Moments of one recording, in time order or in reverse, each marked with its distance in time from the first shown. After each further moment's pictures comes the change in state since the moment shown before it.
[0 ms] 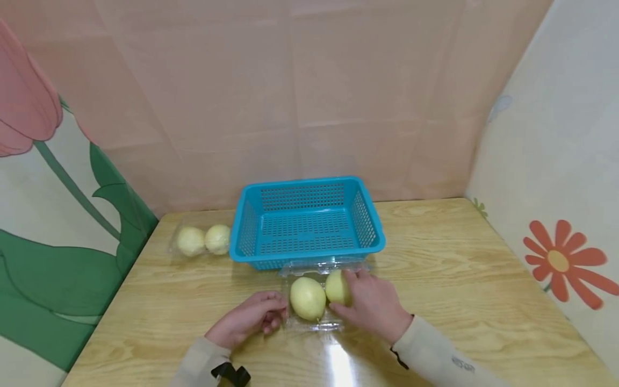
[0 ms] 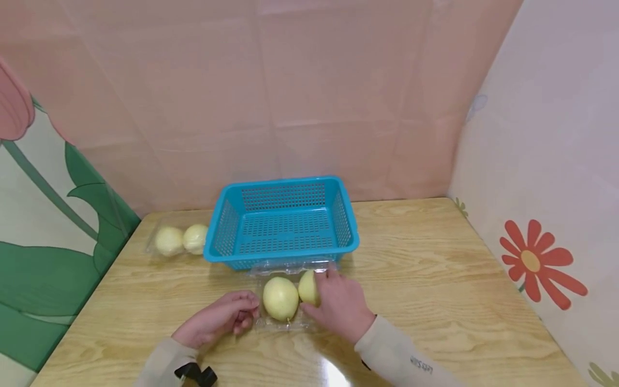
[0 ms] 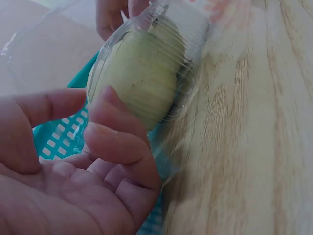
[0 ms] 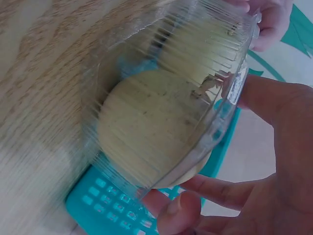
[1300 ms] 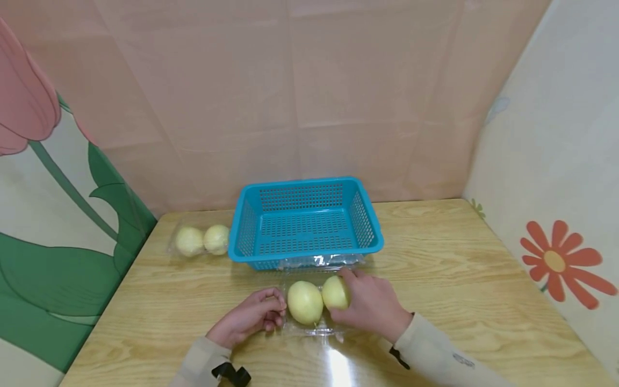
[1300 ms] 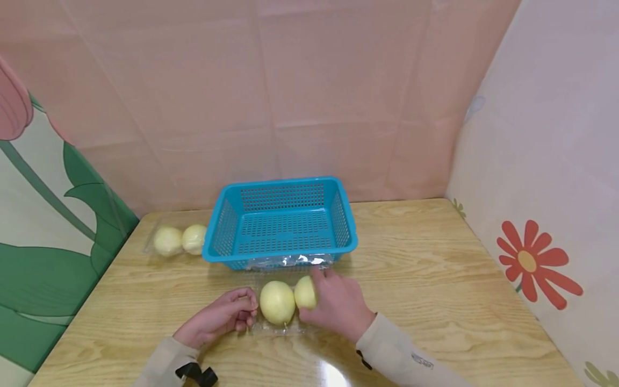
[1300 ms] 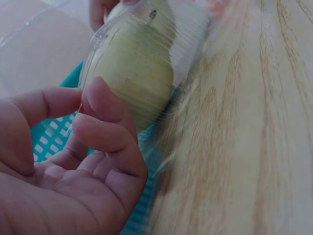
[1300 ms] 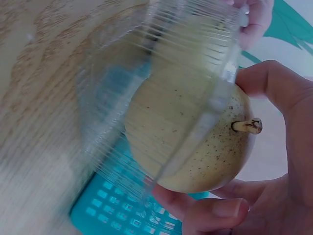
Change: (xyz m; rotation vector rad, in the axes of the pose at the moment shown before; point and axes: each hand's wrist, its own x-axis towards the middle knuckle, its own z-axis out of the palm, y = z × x) left_hand 0.003 -0.005 -0.001 -0.104 0.014 0.039; right_hand 0.001 0.001 0.000 0.097 -0.034 0.046
